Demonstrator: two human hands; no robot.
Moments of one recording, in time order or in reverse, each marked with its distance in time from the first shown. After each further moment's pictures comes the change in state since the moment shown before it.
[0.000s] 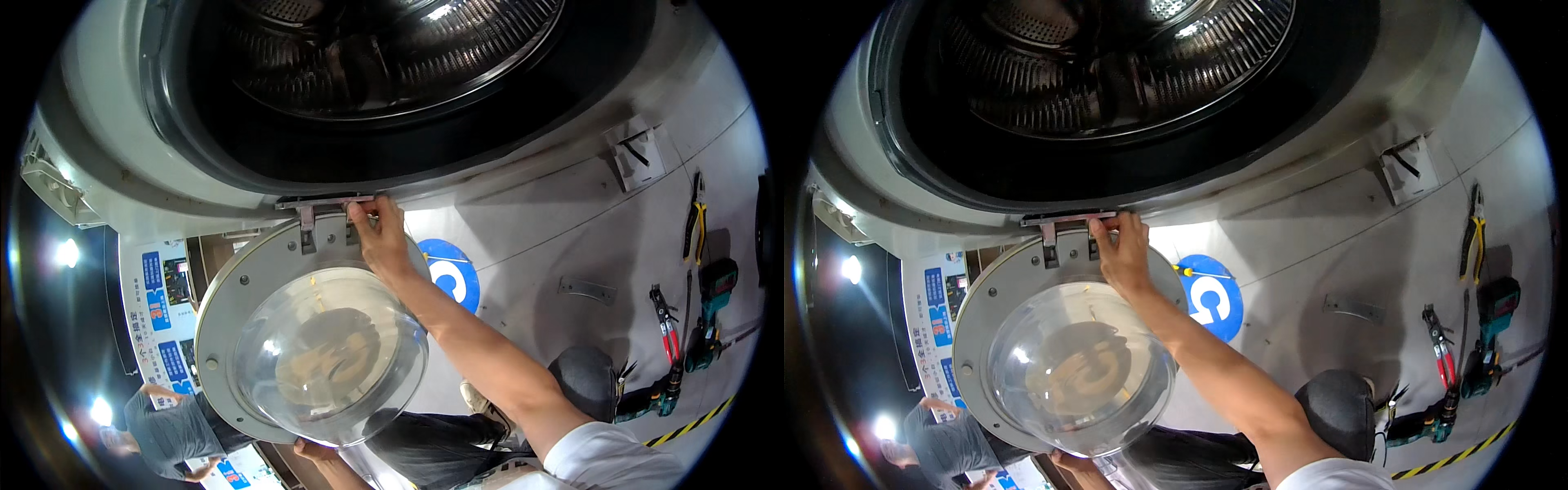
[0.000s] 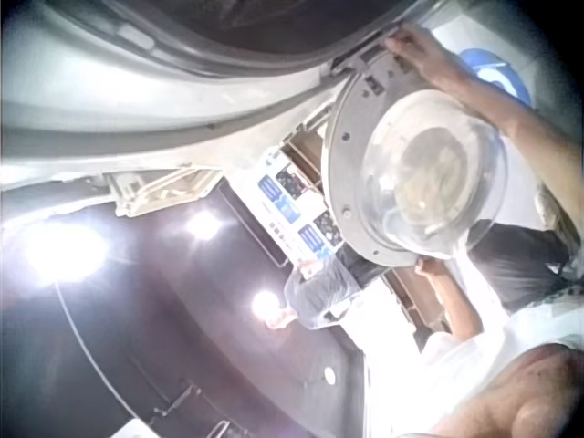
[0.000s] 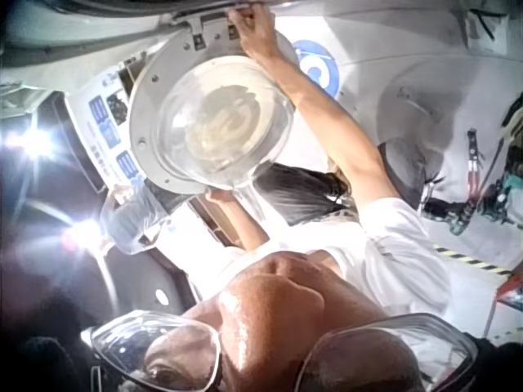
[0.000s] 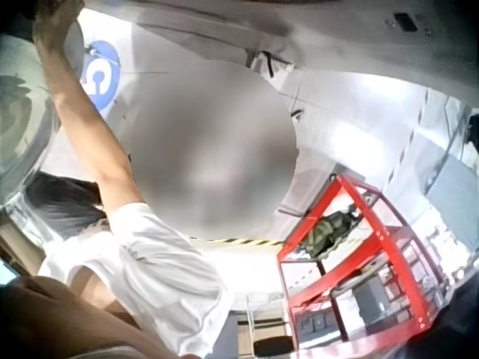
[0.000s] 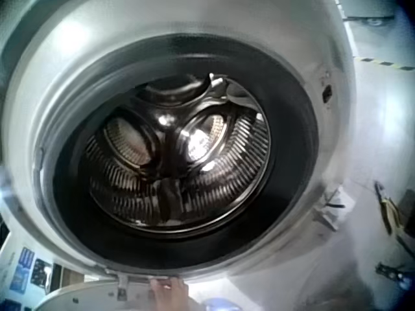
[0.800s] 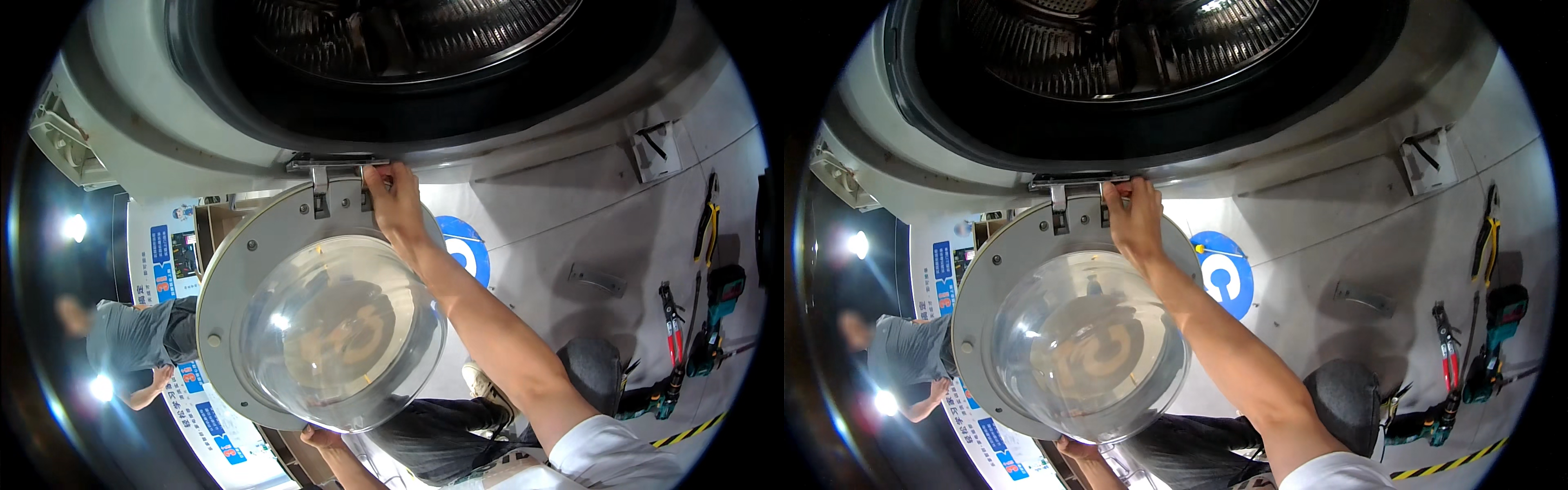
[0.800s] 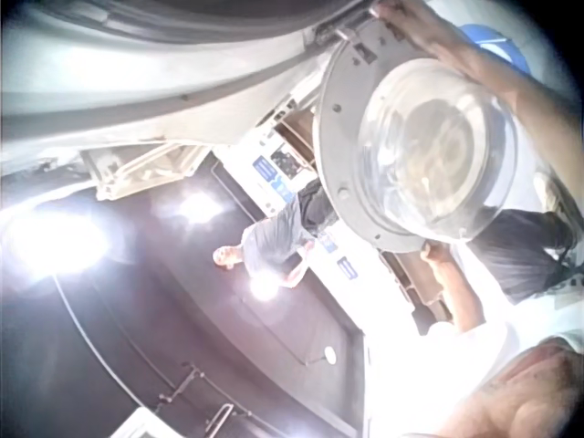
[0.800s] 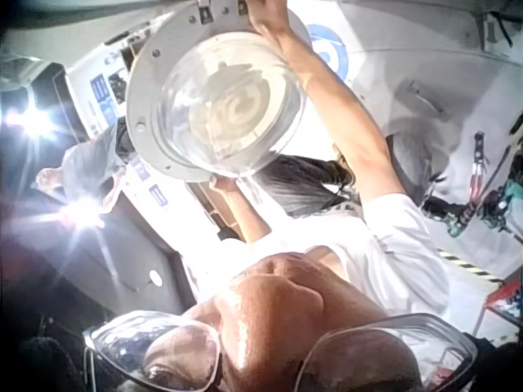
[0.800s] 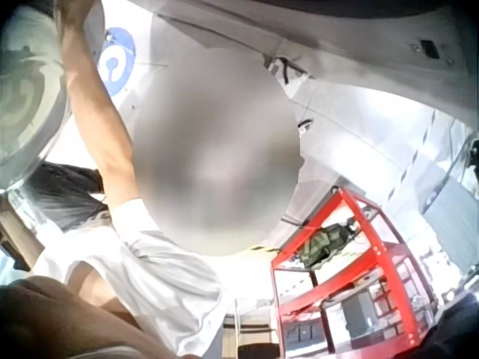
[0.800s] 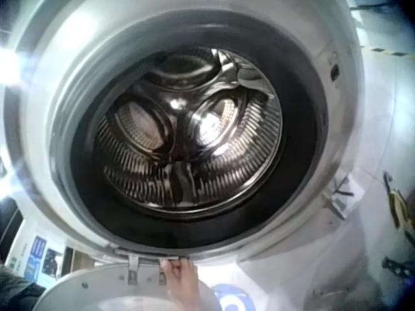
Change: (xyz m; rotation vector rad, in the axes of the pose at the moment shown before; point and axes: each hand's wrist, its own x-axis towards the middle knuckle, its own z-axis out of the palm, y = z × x) left_hand -0.025 -0.003 0.035 -0.007 0.103 0.073; right_hand 0.005 -0.002 0.002 0.021 0.022 0.000
